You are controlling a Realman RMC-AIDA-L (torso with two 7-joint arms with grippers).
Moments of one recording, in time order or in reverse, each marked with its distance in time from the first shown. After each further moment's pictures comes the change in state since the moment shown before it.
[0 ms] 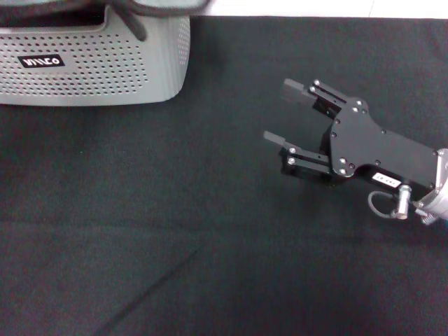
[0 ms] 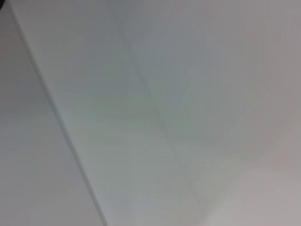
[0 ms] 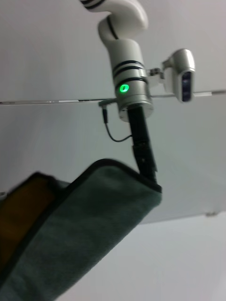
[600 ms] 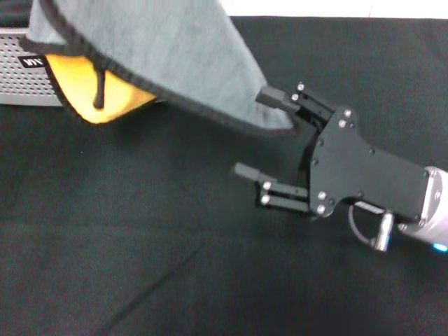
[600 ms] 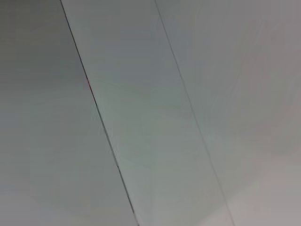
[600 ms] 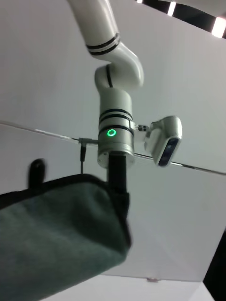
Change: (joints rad) left arm 0.089 -0.004 0.016 0.065 -0.146 0.080 -0.121; right arm -0.097 0.011 -0.016 -0.206 -0.058 0.008 -0.284
